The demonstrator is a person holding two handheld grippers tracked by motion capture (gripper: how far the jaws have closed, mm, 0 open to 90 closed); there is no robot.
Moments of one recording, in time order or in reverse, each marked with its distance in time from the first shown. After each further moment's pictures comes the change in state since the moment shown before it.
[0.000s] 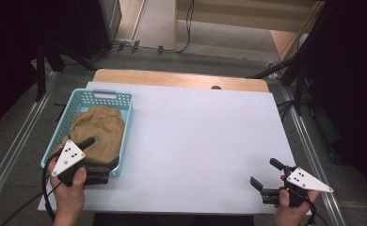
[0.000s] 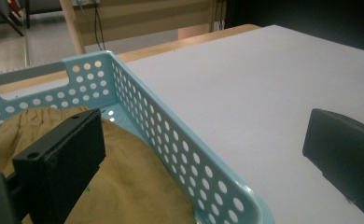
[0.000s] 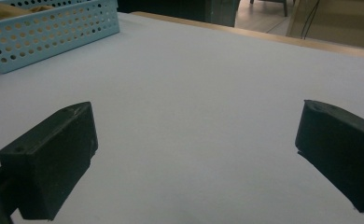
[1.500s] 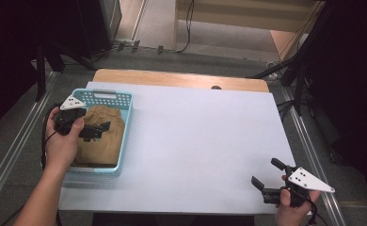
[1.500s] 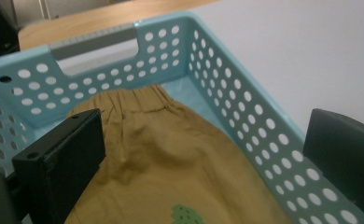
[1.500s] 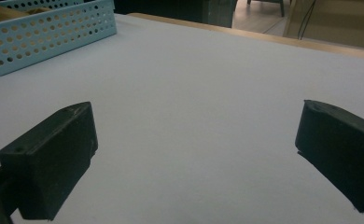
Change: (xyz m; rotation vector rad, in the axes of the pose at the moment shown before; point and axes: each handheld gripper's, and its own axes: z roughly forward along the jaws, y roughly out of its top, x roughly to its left) left arm 0.091 0.049 0.064 0.361 0.086 -0.091; right arm -0.002 0.001 -0.002 0.000 -0.011 0.013
